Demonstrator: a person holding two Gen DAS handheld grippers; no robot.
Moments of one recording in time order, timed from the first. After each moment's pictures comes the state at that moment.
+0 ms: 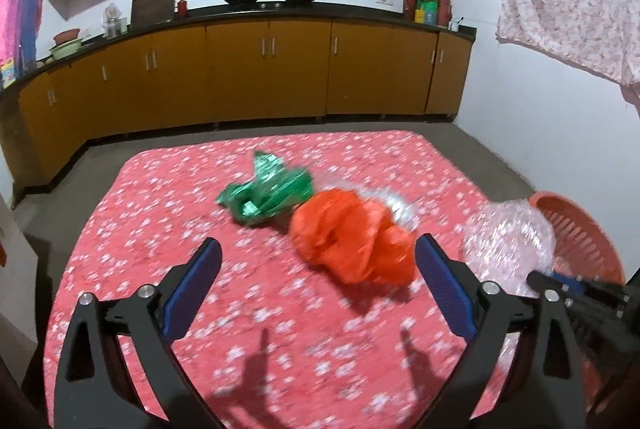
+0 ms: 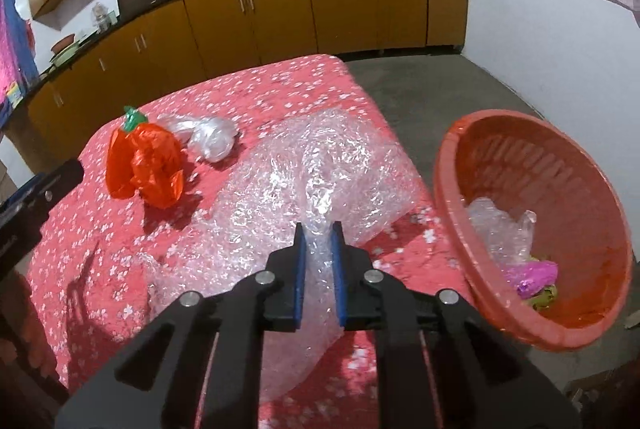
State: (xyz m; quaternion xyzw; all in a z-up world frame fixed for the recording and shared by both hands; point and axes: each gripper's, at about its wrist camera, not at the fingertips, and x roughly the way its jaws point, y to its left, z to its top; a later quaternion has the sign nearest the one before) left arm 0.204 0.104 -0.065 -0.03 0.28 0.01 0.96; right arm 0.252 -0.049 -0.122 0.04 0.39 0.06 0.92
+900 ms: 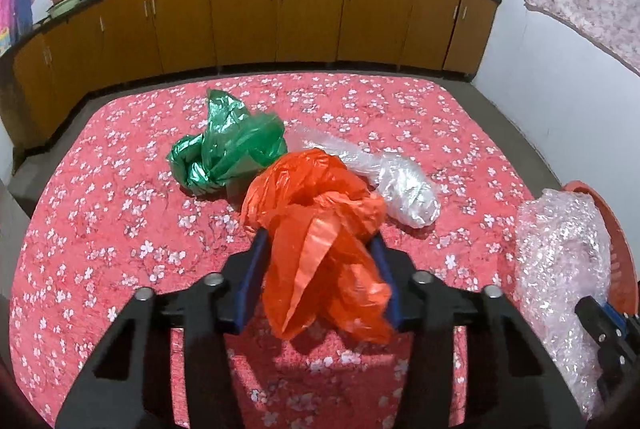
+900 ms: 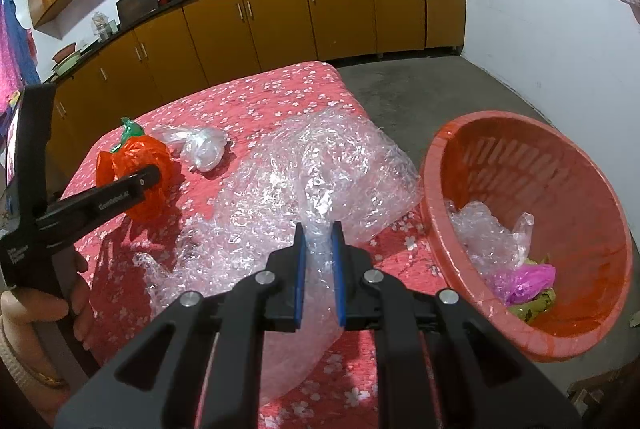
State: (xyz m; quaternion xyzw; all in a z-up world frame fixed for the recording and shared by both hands) left arm 0.268 0.090 -0.109 -0.05 0.38 0.04 0.92; right arm 0.251 -0.059 -0.120 0.05 0.38 0.07 0.92
